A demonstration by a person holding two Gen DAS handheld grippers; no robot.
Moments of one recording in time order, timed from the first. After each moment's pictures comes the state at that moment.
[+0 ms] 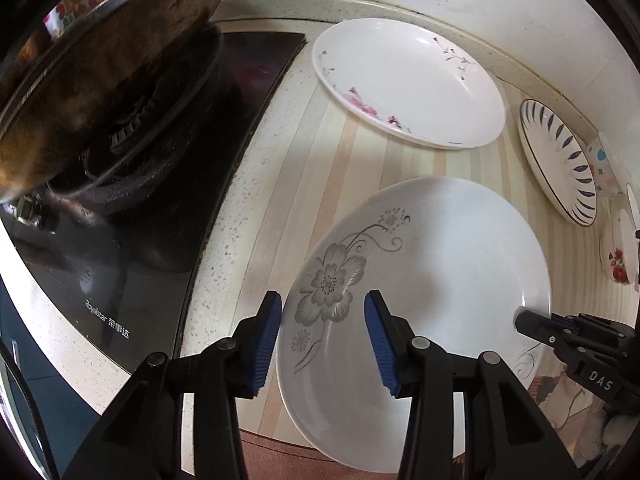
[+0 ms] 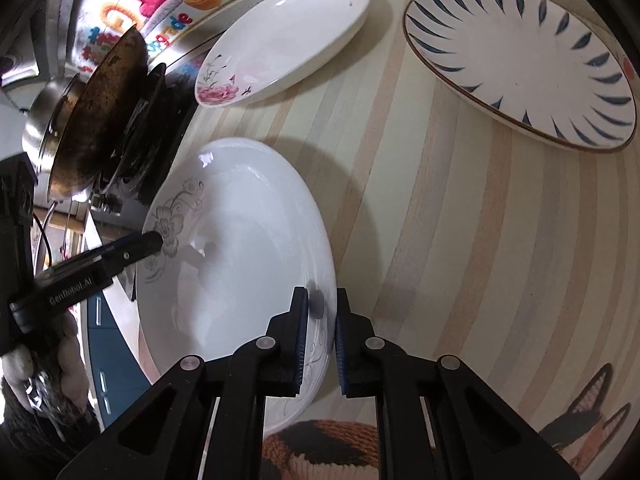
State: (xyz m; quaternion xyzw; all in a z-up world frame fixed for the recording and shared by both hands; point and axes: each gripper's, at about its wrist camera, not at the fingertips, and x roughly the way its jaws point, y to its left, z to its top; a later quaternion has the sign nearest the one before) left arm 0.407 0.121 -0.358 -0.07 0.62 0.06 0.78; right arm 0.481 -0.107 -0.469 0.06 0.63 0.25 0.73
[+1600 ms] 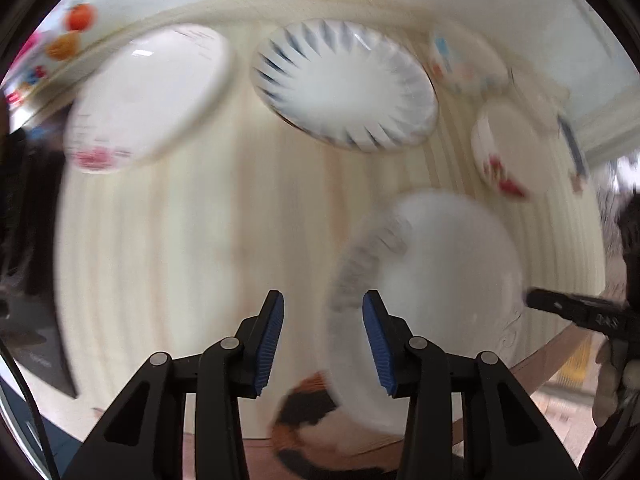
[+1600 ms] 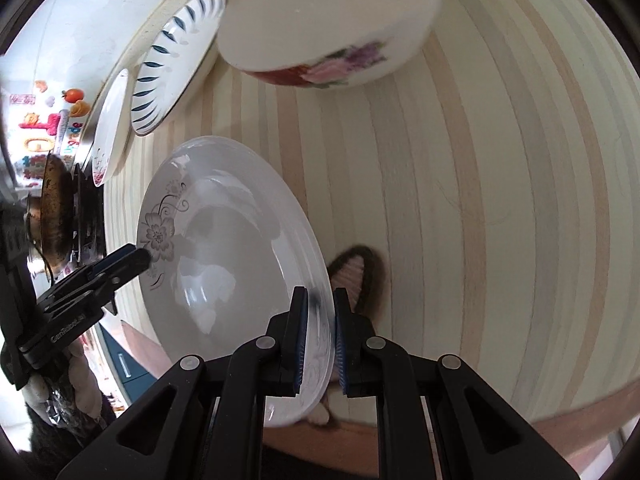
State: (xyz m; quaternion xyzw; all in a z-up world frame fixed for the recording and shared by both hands) left arm 0.432 -0.049 -0.323 -0.02 0.64 -0.10 0.76; right arm 0.429 -0.365 -0.457 0.22 0.69 0.08 0.68
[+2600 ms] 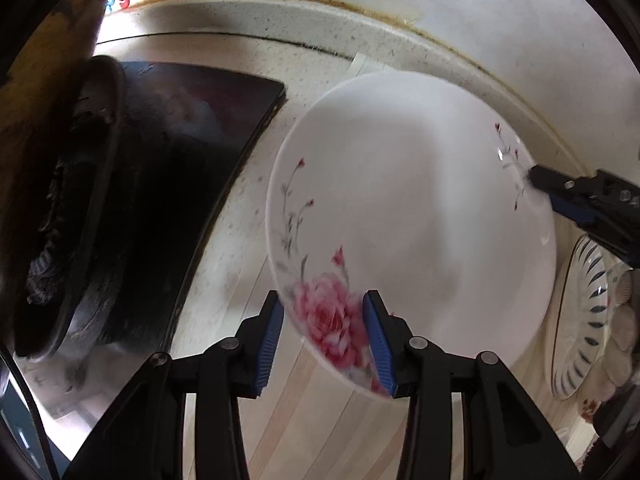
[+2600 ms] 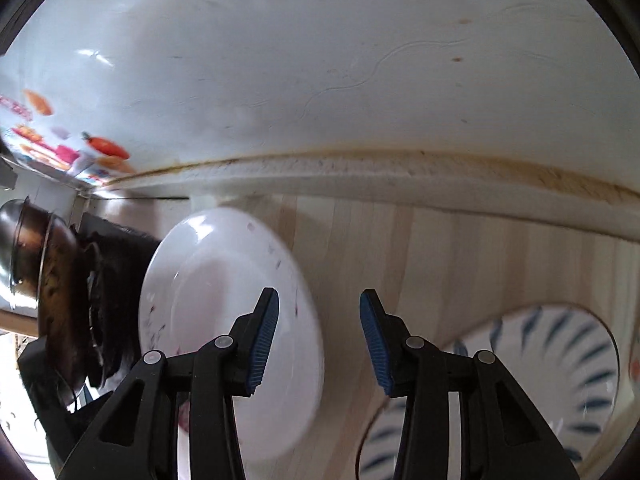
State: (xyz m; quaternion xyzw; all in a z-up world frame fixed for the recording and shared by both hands) left arm 0.562 0.142 -0.400 -0.14 0.62 0.08 0.76; right arm 0.754 -0.066 -0.455 0.09 0.60 0.18 0.78
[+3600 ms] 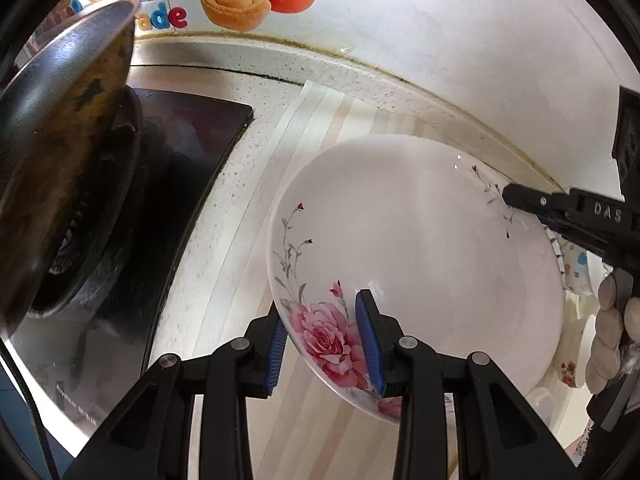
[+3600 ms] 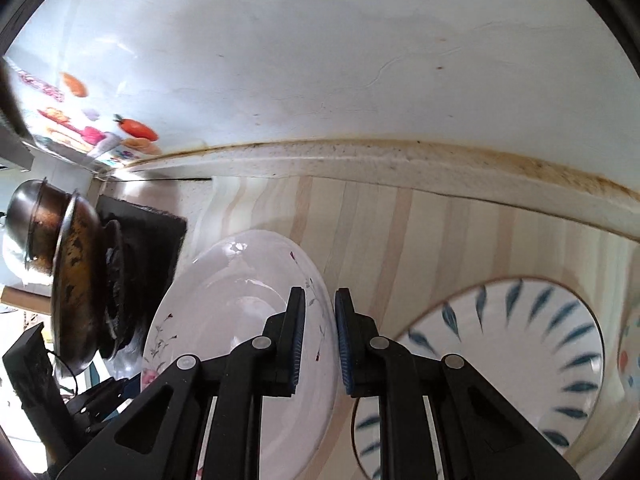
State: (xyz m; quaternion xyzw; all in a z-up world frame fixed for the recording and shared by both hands) left arm 0.507 0.111 -0.337 -0.14 0.59 0.04 0.79; right arm 0.709 -0.101 -0.416 0.09 0.60 0.22 0.77
